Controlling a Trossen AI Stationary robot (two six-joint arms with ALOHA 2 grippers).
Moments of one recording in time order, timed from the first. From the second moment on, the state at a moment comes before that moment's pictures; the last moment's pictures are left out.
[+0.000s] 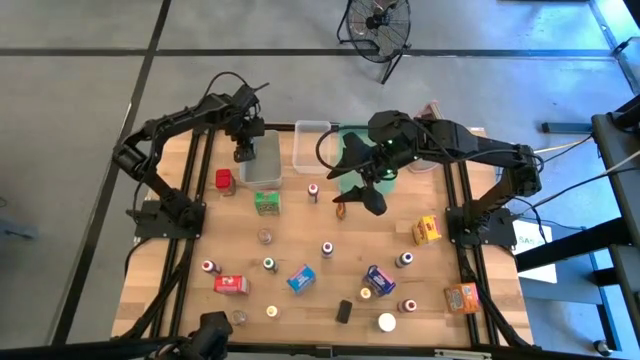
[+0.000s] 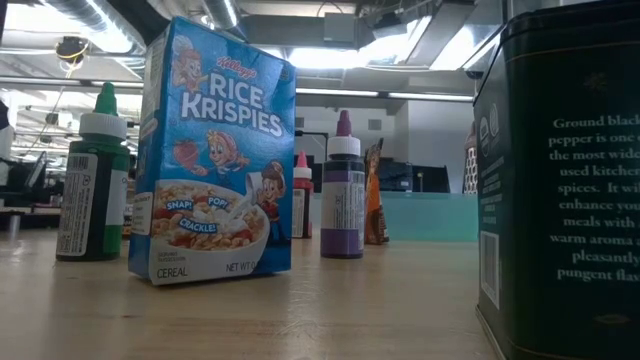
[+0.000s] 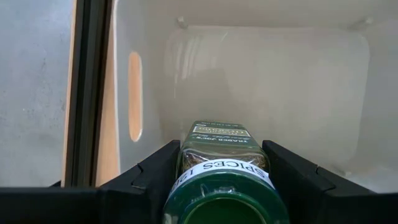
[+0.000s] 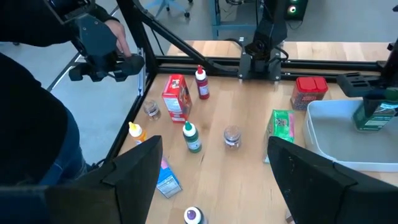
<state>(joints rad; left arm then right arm) 0.96 1.57 1.11 -0.88 0.10 0.77 -0.03 1.60 1.87 -0.85 -0.32 -0.02</state>
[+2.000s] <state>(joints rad) 0.96 1.56 1.11 -0.87 0.14 0.72 -0.06 1.60 1.88 -0.86 -0.35 -0.02</state>
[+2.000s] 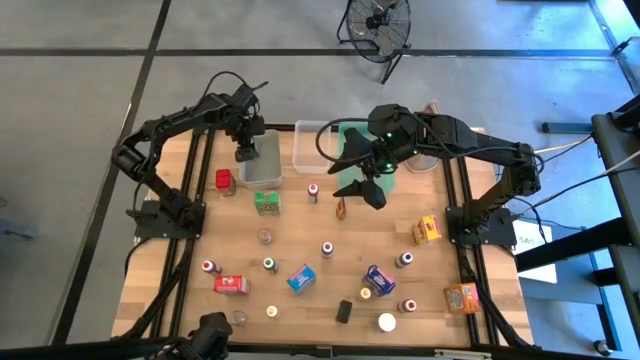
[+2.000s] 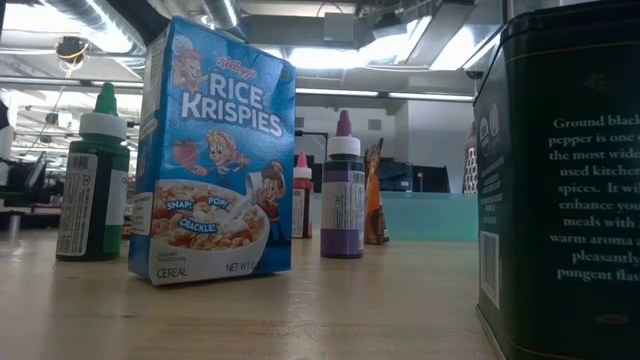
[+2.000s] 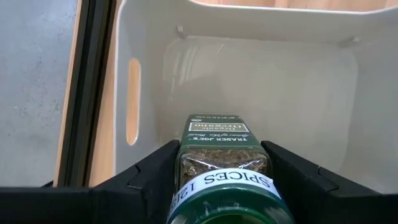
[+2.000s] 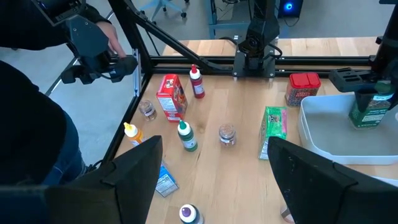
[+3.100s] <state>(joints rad) 0.96 1.62 1.11 -0.87 0.12 0.75 -0.06 1.60 1.88 -0.86 -0.35 -0.02</state>
